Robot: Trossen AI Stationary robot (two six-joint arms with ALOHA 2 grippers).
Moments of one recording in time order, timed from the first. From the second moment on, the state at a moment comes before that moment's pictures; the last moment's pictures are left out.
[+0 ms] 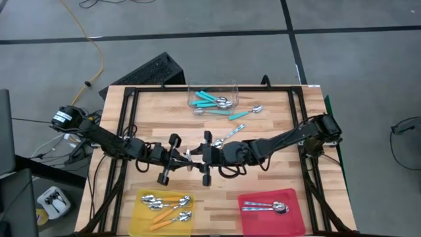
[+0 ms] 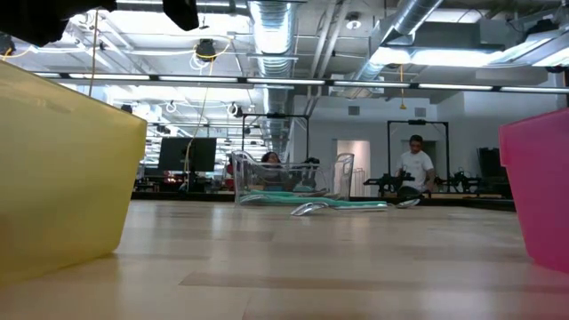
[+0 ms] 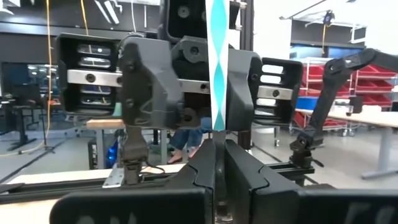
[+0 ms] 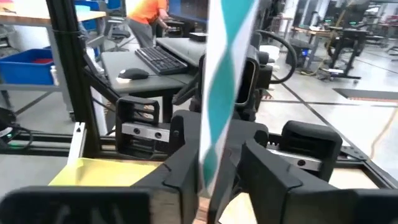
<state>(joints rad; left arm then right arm) -0.34 1.26 0.42 1.09 -0.14 0.02 0.29 1.79 1.43 0.27 0.33 -0.03</state>
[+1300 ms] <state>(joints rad) -0.34 1.26 0.42 1.00 -0.20 -0.07 0.32 1.76 1.43 0.18 0.37 -0.03</state>
